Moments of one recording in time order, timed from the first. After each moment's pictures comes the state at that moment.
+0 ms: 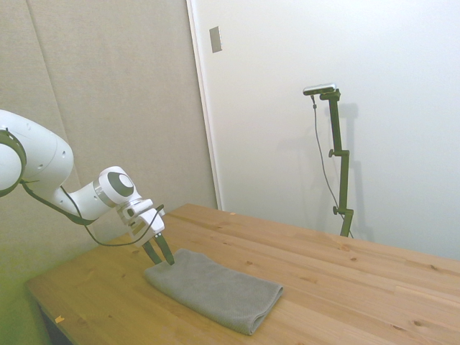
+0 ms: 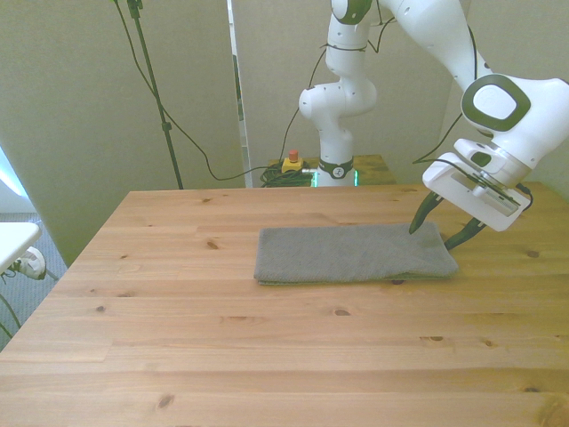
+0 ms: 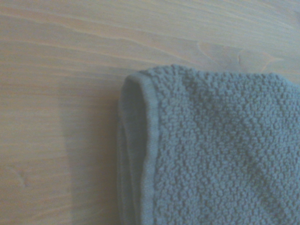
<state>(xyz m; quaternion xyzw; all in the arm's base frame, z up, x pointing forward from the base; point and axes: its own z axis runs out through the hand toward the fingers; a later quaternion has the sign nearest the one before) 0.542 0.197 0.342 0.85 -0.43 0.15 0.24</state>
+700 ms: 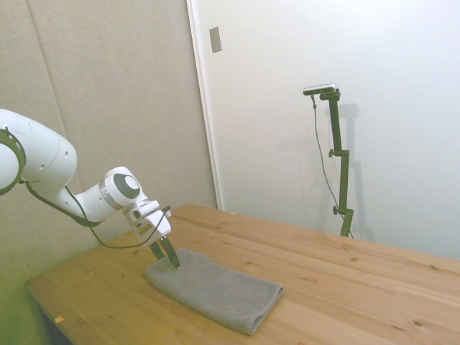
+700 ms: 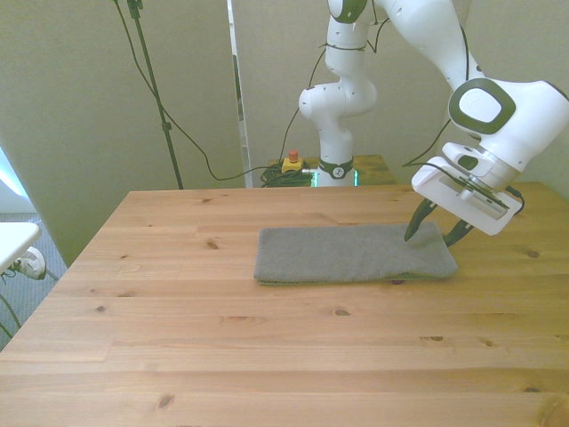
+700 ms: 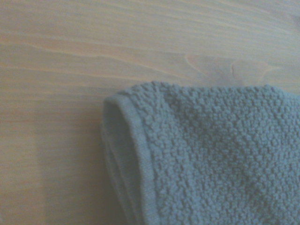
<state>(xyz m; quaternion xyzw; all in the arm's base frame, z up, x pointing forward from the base) 0.547 0.185 0.341 0.86 -0.44 0.16 0.22</state>
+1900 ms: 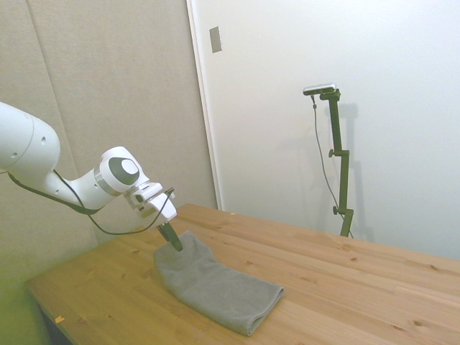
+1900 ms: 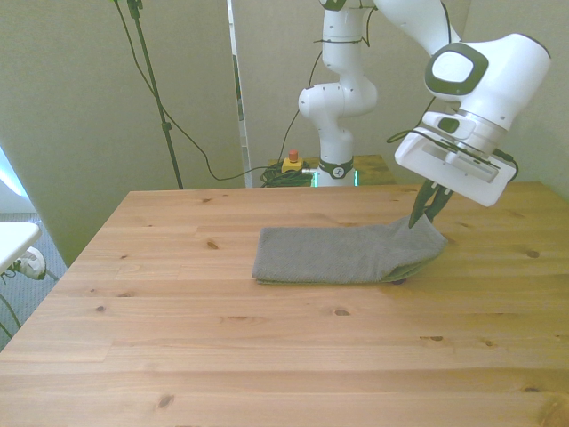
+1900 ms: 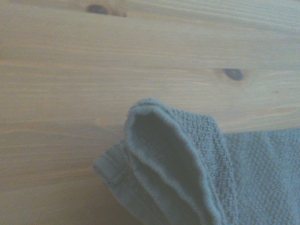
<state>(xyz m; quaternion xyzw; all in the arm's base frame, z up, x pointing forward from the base) 0.540 0.120 0.419 0.85 -0.46 0.19 0.16</state>
